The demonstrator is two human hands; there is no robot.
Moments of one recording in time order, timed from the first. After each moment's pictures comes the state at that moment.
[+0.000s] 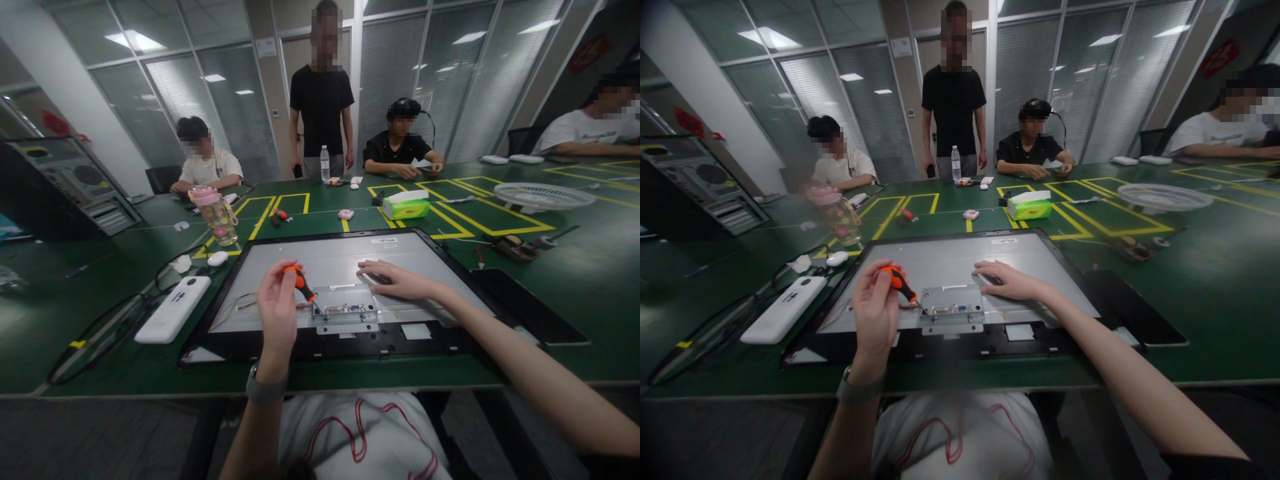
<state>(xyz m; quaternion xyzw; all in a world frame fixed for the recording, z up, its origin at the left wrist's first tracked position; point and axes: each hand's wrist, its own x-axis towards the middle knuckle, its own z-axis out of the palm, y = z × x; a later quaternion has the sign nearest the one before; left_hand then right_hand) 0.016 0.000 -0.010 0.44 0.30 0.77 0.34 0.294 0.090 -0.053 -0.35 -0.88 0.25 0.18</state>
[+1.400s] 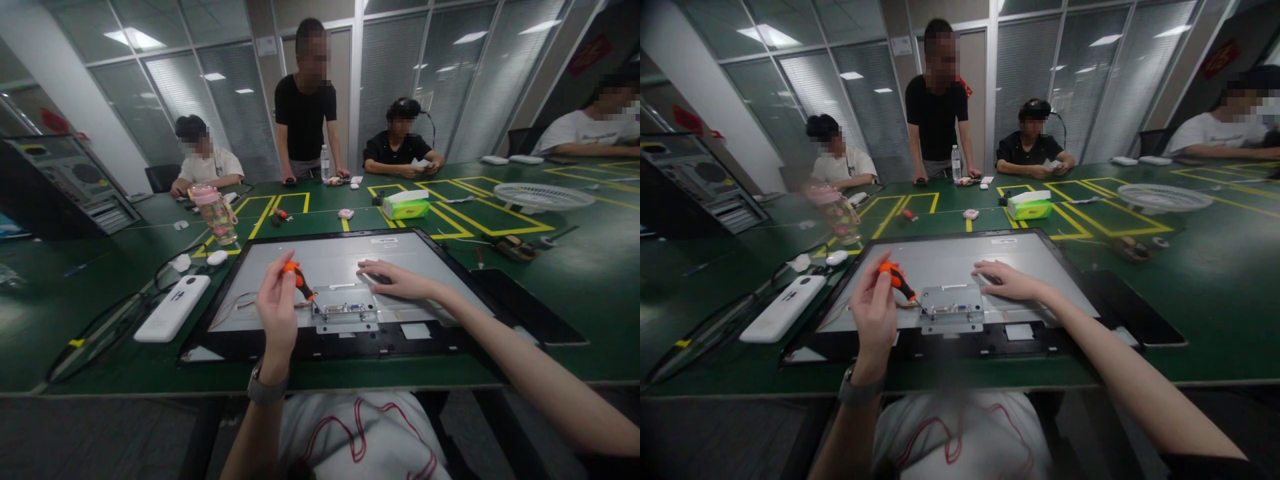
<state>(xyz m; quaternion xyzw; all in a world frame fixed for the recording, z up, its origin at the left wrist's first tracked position) 0.014 -0.002 -0.017 0.50 0.32 0.76 0.27 0.294 0.089 -0.052 -0.35 -0.89 0.25 0.17</state>
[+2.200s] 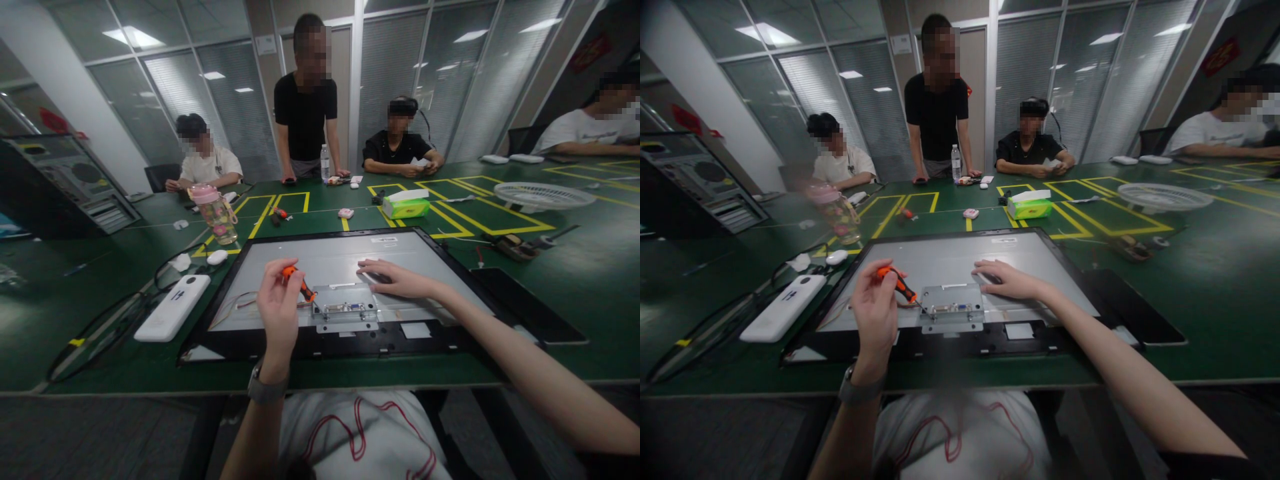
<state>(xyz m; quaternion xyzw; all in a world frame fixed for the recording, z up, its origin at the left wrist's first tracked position) 0.015 -0.001 -0.017 0.50 0.30 0.77 0.27 0.294 0.089 -0.052 -0.35 -0.89 0.25 0.17</state>
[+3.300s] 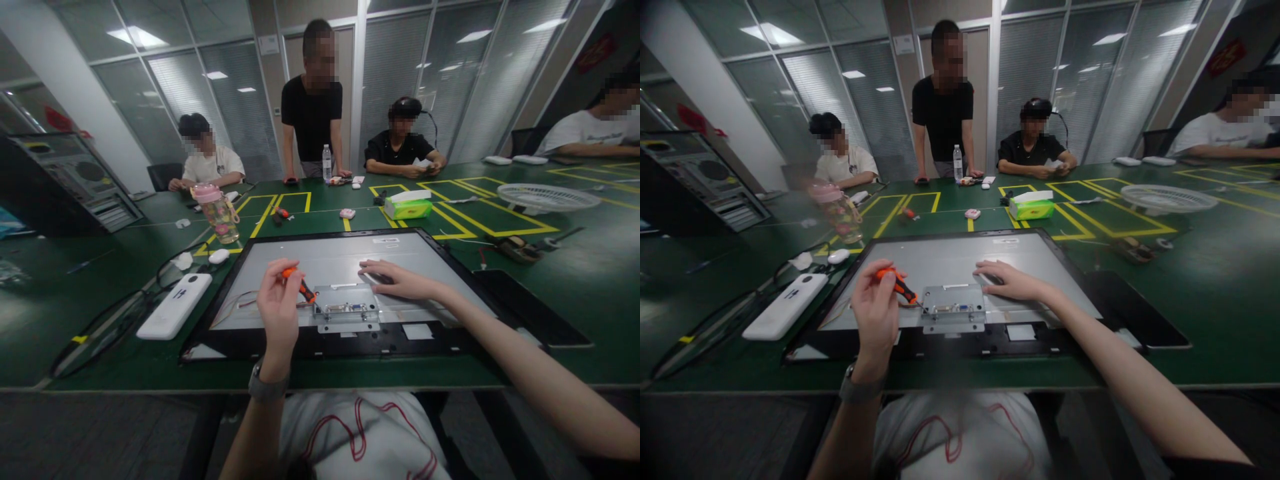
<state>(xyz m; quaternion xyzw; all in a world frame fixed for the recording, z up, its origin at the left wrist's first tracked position) 0.015 -0.001 -0.015 0.49 0.29 0.78 0.28 0.294 0.090 -0.052 -0.36 -0.88 0.25 0.16</state>
